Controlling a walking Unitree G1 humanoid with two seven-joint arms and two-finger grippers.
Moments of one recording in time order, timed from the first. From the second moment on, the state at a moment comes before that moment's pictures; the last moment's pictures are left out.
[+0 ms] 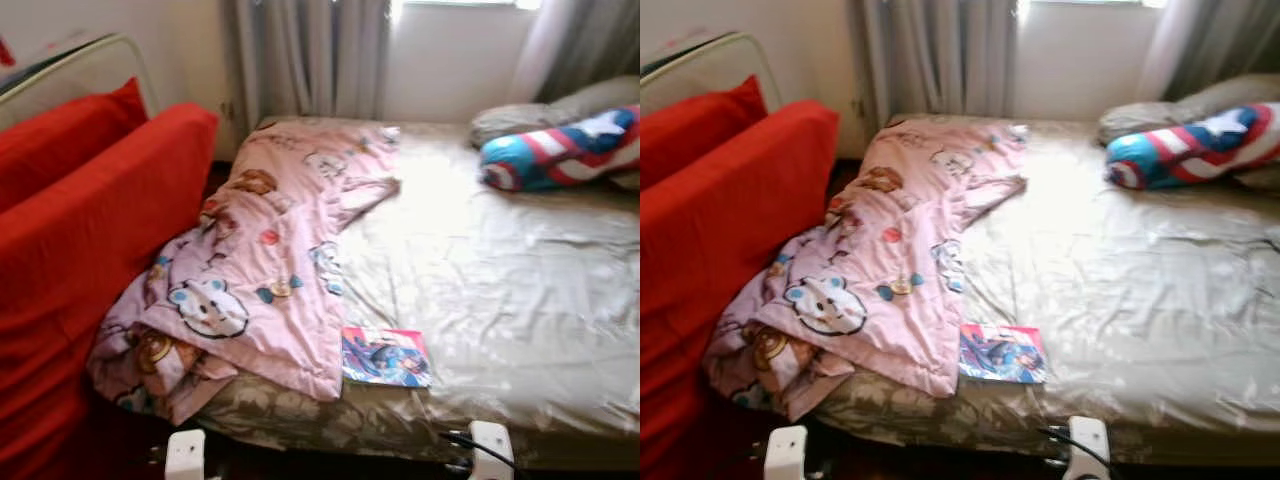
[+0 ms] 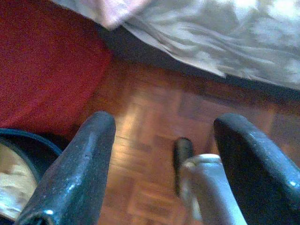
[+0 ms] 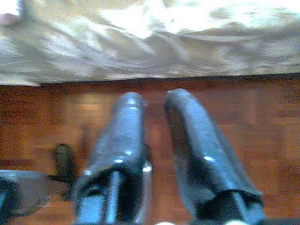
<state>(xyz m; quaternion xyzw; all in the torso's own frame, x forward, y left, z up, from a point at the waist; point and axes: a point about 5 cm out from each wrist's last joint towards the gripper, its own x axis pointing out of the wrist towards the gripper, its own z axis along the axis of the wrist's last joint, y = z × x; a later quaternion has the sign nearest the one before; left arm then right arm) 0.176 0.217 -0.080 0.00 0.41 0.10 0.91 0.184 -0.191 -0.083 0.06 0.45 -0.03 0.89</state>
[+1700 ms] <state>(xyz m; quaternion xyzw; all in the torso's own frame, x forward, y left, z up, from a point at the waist) 0.175 0.214 -0.081 -0.01 0.41 0.10 0.91 0.185 -0.199 -0.081 0.04 0.44 -0.03 0.89</state>
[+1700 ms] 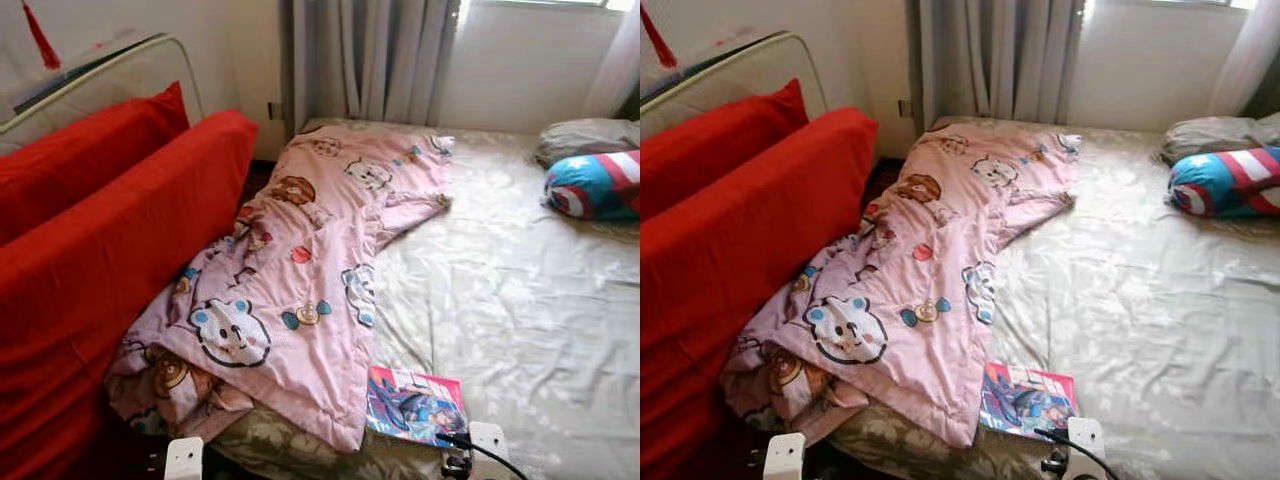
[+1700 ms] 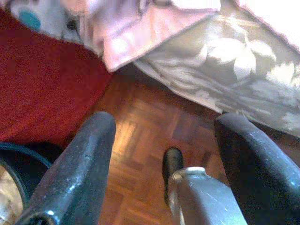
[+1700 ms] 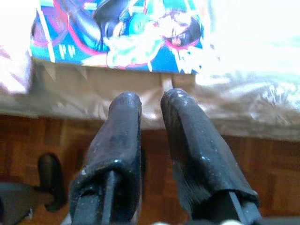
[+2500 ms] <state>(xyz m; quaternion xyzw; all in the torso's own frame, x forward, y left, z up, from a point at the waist) 0.256 0.215 -0.005 -0.02 0.12 0.08 0.99 0.273 -0.201 -0.008 0.04 0.19 -0.01 0.98</state>
